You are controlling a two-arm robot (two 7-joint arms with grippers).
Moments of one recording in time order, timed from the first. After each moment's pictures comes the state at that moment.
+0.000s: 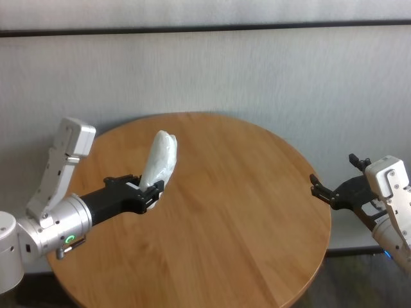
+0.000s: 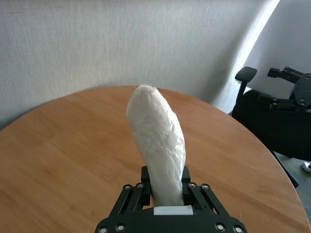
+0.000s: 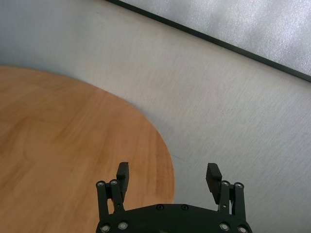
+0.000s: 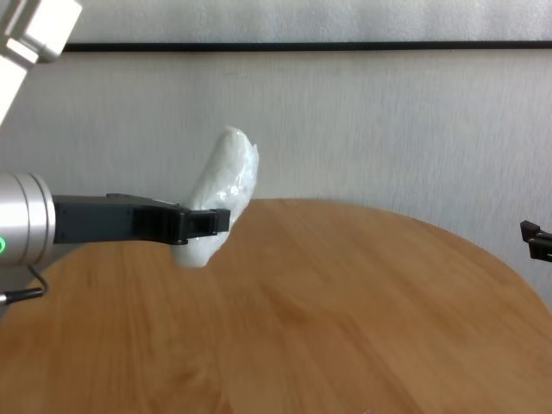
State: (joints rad) left arm -0.27 0.47 0.37 -1.55 -0.51 0.30 -0.41; right arm 0.20 0.60 -0.45 -1.41 0.25 -0.12 -0.03
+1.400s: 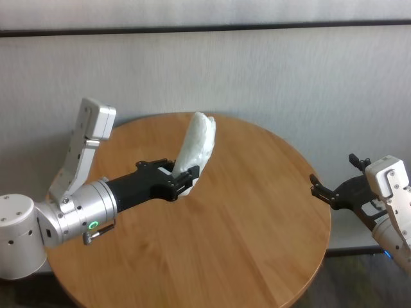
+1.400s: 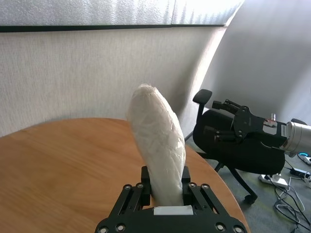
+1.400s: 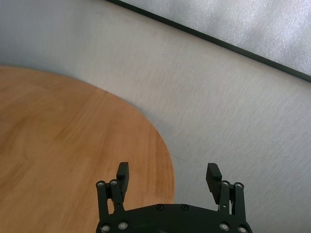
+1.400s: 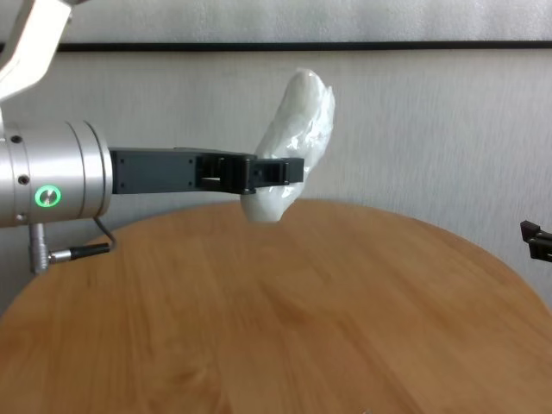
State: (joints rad) left arm -0.34 0.46 0.45 -1.57 -0.60 0.27 -0.48; right arm 0.20 0.60 -0.45 -1.41 0.25 -0.12 -0.03
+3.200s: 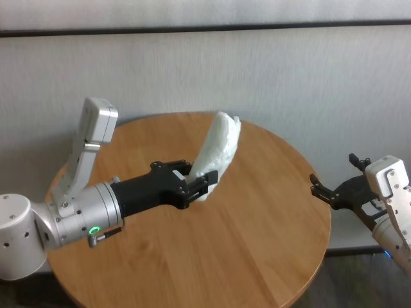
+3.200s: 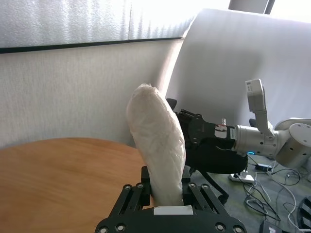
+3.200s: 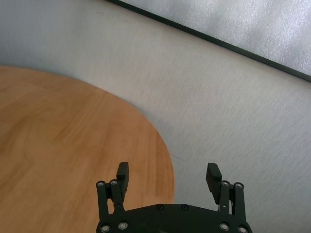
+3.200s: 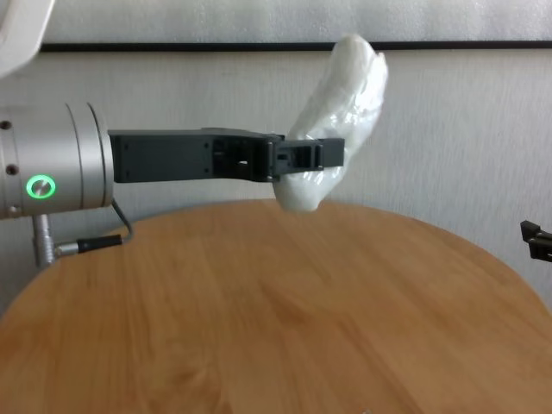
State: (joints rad) left arm -0.37 0.53 0.53 -1.60 -0.69 0.18 -0.57; right arm 0.20 0.60 -0.45 -1.41 0.25 -0.12 -0.03
